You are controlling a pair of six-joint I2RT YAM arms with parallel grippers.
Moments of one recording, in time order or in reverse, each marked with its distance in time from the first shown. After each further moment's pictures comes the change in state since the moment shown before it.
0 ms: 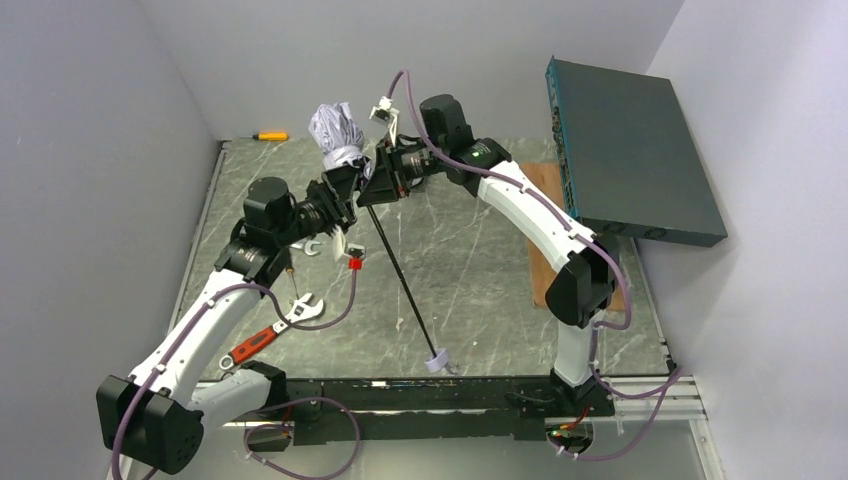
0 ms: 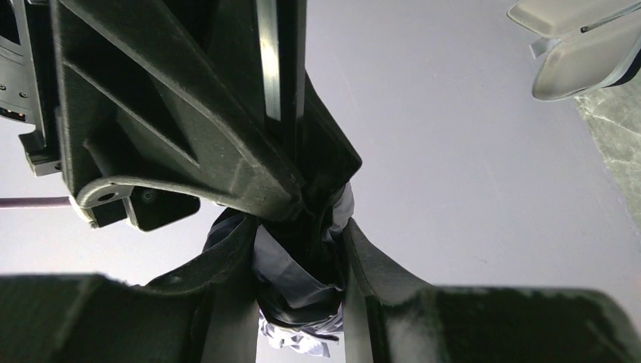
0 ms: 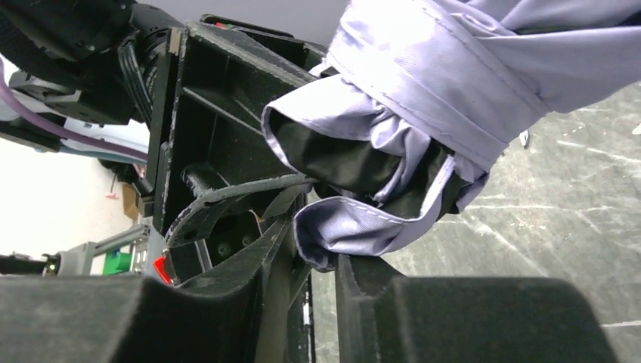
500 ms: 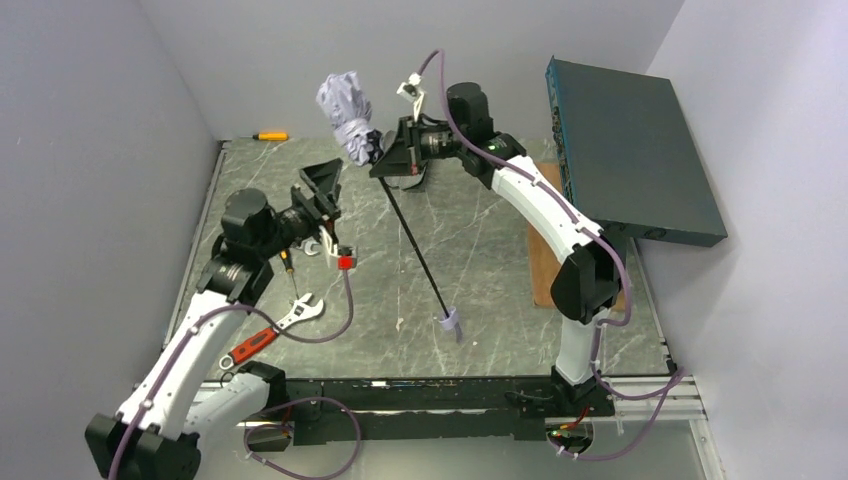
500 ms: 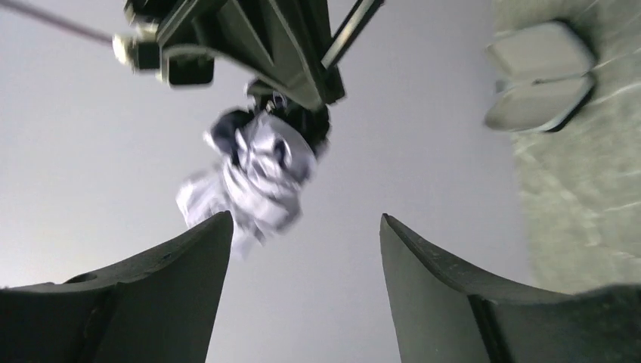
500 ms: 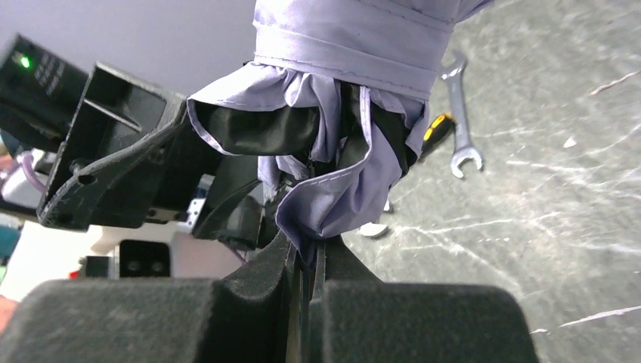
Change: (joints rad) left arm 0.032 -0.101 -0.015 -0.014 0.009 -0.278; right arm -0.091 -0.003 -0.034 0.179 0.029 0.194
